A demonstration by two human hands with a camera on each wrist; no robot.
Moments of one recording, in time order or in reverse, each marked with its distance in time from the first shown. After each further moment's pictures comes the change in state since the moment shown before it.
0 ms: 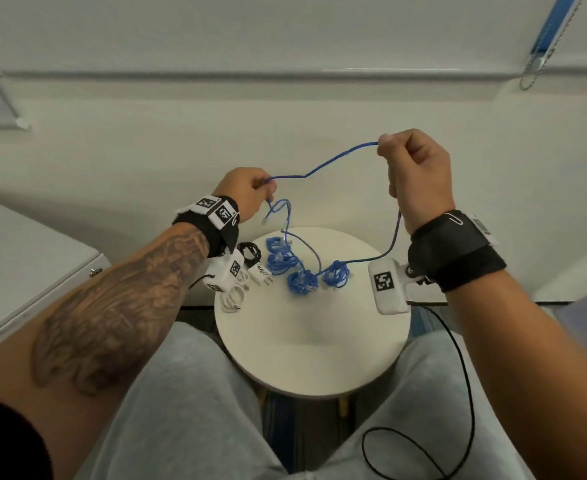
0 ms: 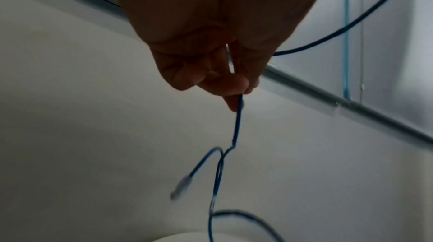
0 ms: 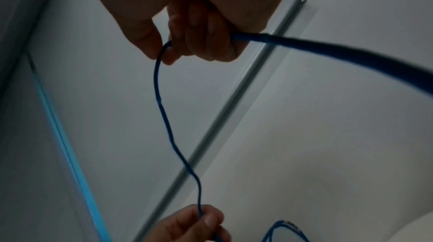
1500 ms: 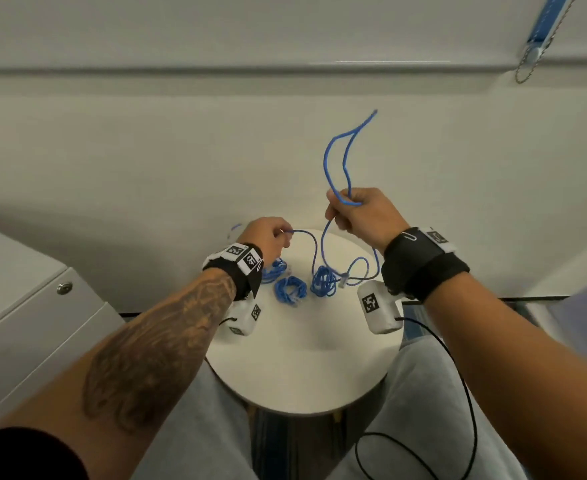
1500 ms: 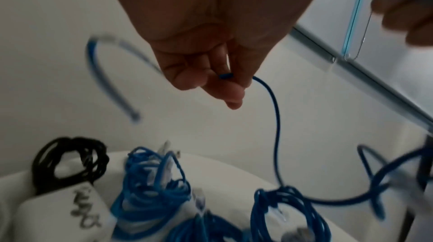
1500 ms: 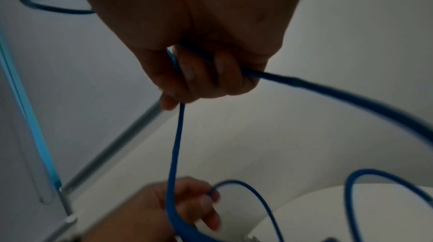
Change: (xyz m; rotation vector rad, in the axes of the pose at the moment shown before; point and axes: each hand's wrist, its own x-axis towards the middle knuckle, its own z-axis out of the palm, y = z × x) left_hand -0.004 -0.030 0.101 -0.076 -0.149 -0.112; right_hand -0.001 0.056 0.009 -0.353 -0.438 0.331
